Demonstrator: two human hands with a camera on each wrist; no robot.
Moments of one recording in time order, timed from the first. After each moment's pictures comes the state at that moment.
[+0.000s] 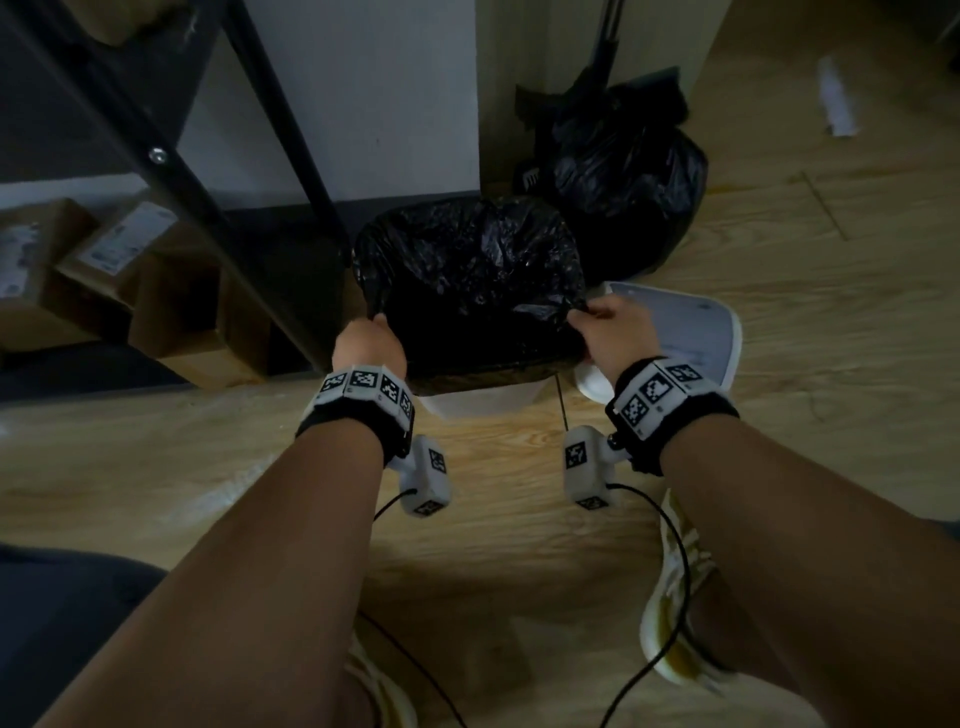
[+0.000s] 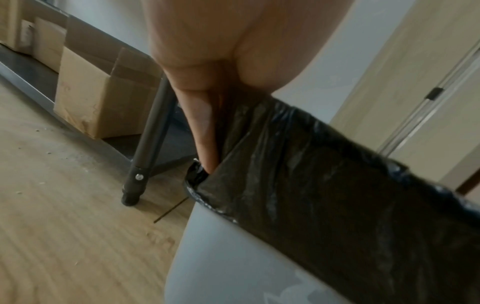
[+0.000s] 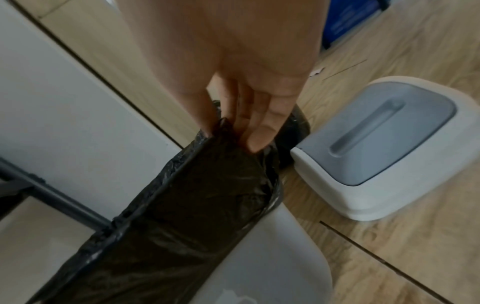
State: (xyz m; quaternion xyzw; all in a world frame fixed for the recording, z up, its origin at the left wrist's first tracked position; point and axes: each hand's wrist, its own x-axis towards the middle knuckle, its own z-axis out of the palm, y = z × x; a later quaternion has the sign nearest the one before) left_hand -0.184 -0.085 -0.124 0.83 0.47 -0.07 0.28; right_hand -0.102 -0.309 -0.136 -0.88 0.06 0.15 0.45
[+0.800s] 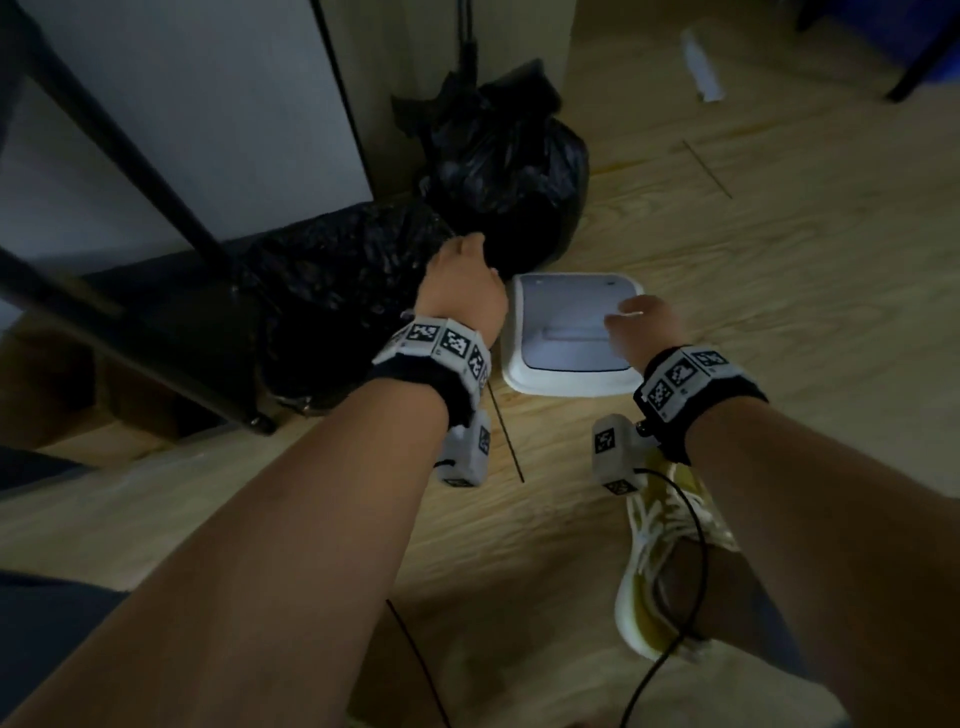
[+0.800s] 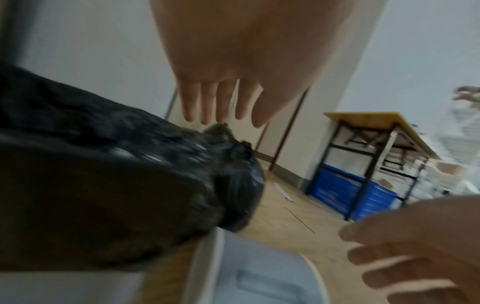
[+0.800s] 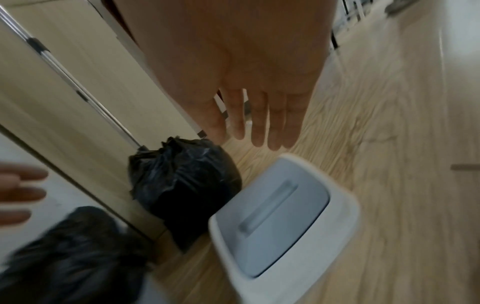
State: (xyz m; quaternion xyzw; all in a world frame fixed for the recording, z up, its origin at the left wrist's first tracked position) left_hand -0.099 -0.240 -0.087 0.96 0.09 0.02 0.25; right_hand -0.082 -0.434 -0.137 -0.89 0.21 0.14 0.39
